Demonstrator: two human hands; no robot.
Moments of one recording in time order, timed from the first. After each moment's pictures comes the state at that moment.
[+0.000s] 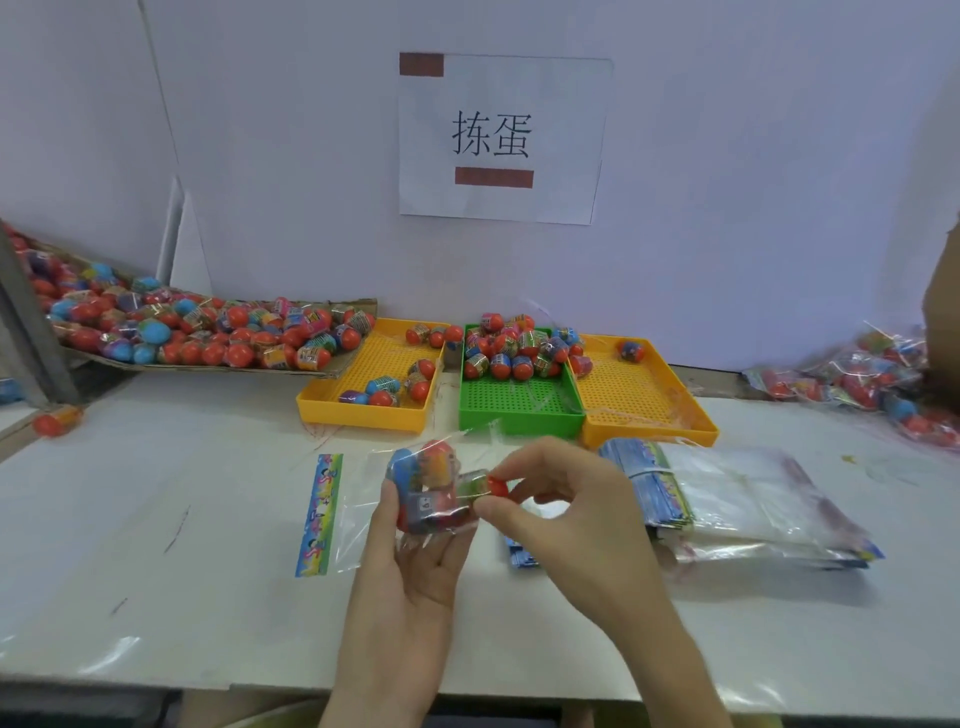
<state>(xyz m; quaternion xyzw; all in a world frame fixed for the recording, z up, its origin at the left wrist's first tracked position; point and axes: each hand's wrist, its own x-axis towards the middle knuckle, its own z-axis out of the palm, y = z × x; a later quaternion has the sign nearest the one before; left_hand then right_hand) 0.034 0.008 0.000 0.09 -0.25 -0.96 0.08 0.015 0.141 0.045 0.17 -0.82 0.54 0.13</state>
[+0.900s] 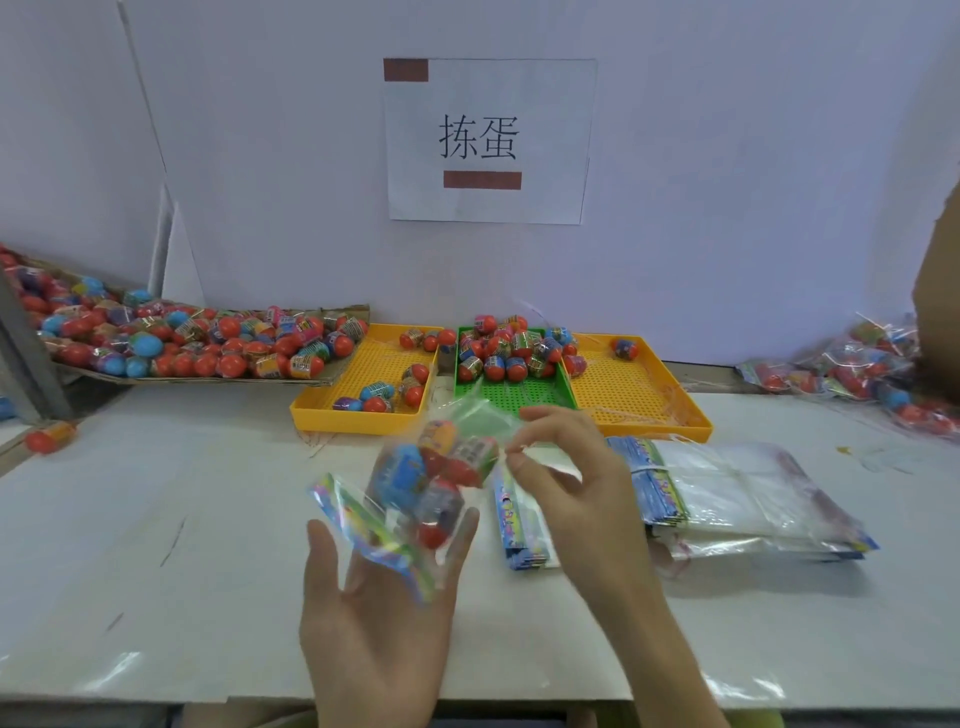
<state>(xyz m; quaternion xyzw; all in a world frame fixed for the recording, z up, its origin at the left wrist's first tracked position) 0.043 0.003 -0.002 0.00 -0.17 -0.98 0.07 0.008 0.141 0.045 0.16 -0.74 0.63 0.18</state>
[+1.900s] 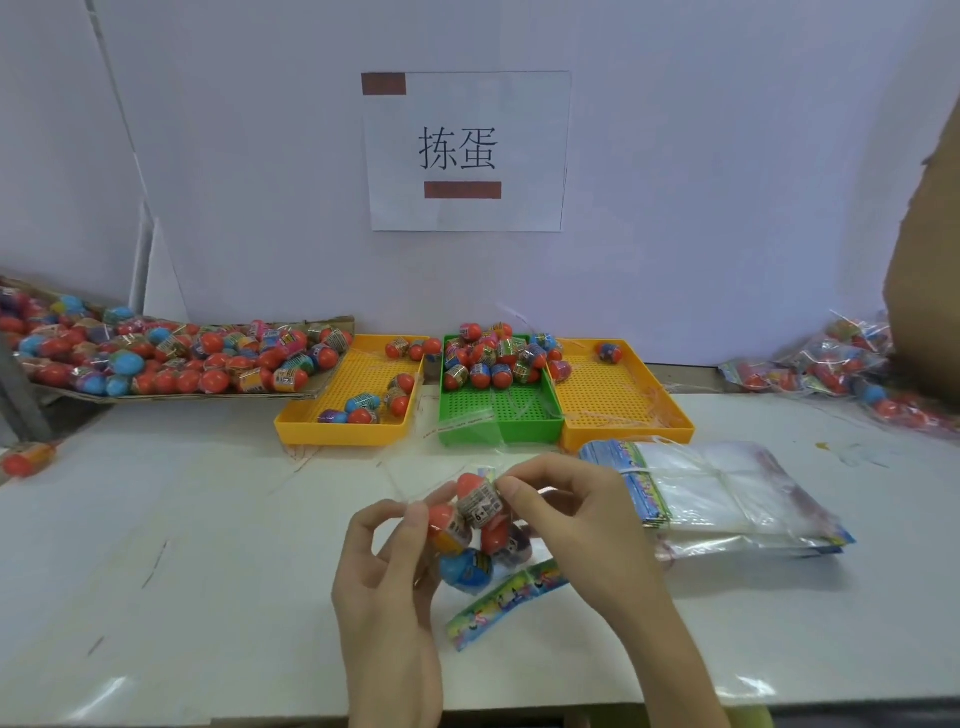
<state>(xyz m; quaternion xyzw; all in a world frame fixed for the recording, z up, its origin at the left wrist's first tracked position) 0.037 0.024 0.000 0.09 -0.43 -0.87 0.22 0.003 0.162 0.034 0.12 -0.78 0.60 0.12</state>
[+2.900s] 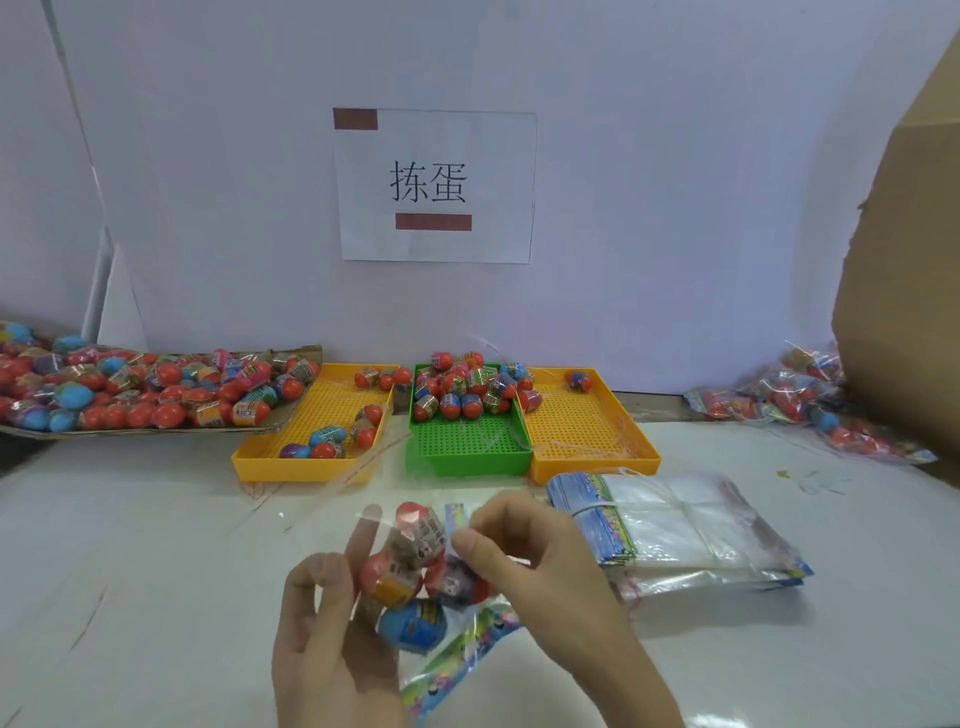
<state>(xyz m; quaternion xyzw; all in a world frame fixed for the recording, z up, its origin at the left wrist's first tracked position) 0.040 0.029 0.018 0.12 -0.30 -0.92 0.24 0.010 0.165 0.038 0.15 -0.76 0.63 0.04</state>
